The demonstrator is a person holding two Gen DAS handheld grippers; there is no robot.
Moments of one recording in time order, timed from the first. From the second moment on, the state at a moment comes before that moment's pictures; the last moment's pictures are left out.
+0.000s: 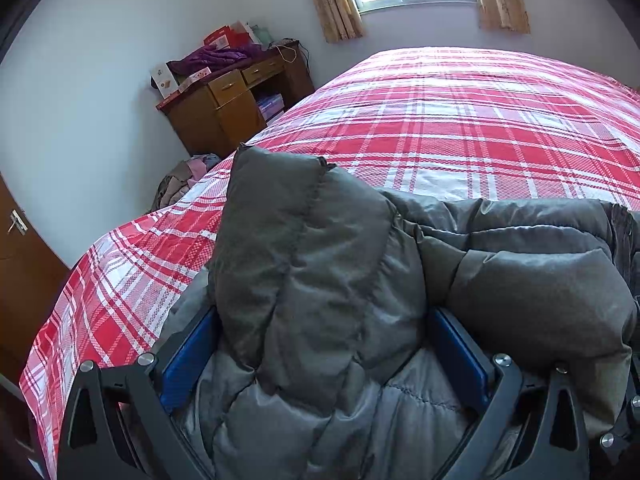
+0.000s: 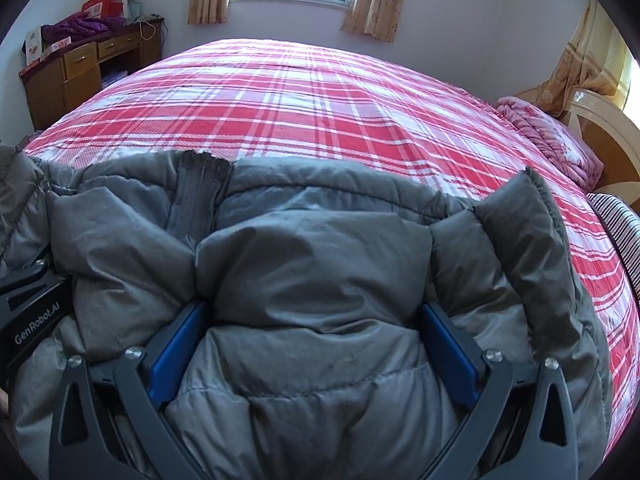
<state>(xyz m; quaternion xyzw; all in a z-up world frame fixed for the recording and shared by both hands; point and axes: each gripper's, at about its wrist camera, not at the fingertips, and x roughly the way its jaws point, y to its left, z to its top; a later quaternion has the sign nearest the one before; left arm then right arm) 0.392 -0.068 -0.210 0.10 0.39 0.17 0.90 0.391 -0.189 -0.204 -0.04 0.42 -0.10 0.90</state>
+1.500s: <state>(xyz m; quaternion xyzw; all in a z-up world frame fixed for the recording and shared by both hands) 0.233 0.059 -0.174 -0.01 0.32 0.14 0.94 0.258 -0.166 -0.174 -0.05 0.36 -0.03 0.93</state>
